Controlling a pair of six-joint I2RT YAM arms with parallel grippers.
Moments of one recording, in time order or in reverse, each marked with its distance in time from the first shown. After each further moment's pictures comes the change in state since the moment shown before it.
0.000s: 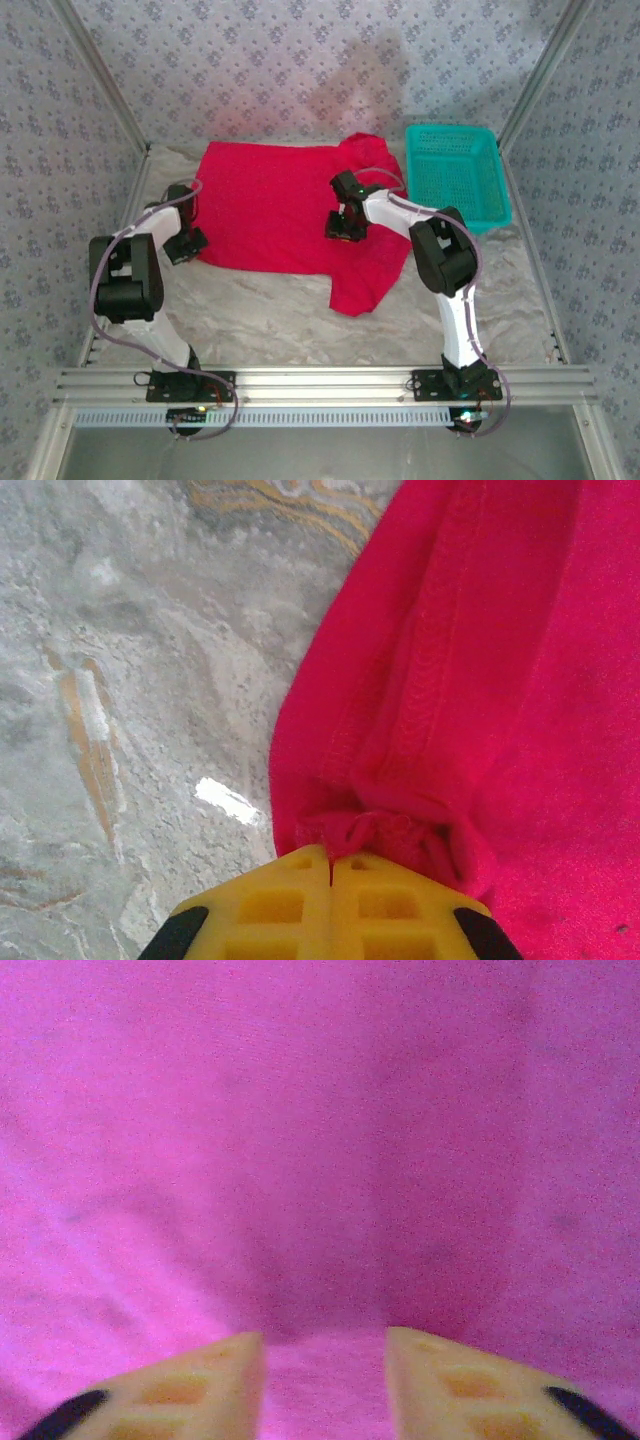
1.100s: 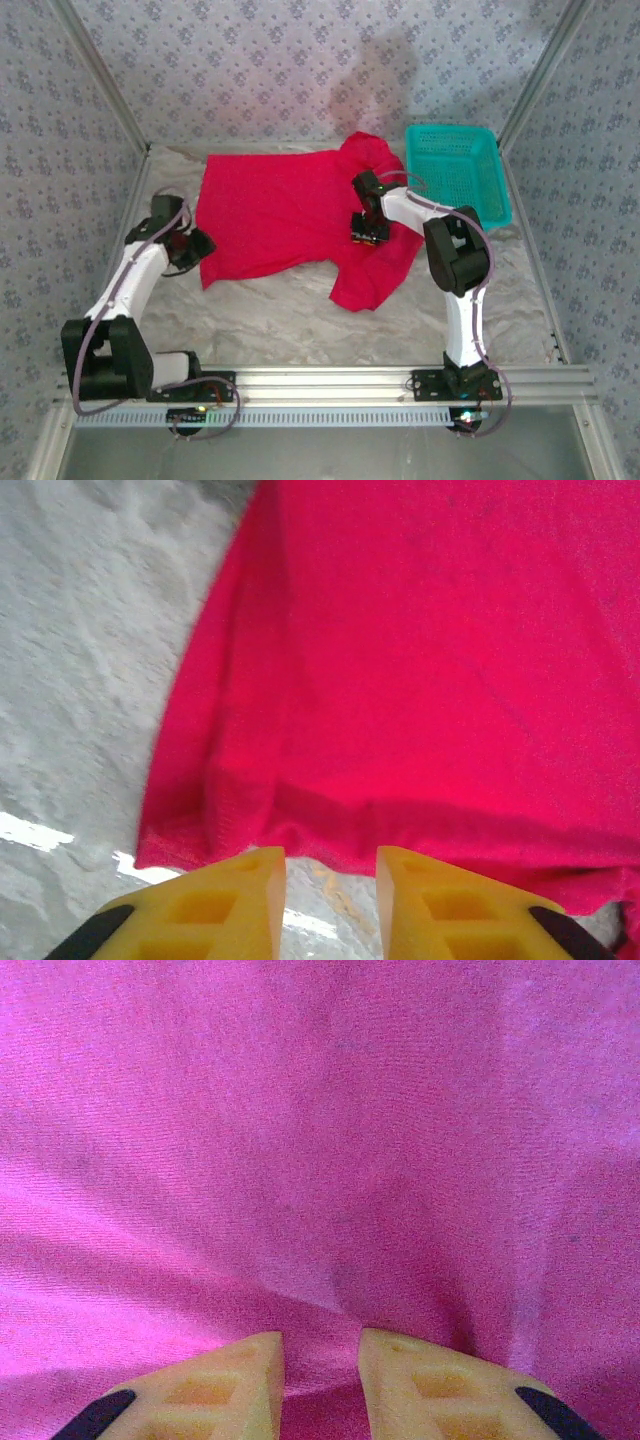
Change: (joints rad) left arm -0.092 -0.454 -0.186 -0.011 0.277 -0.105; right arm -0.094 -0.052 -0.065 -0.089 0.057 -0.004
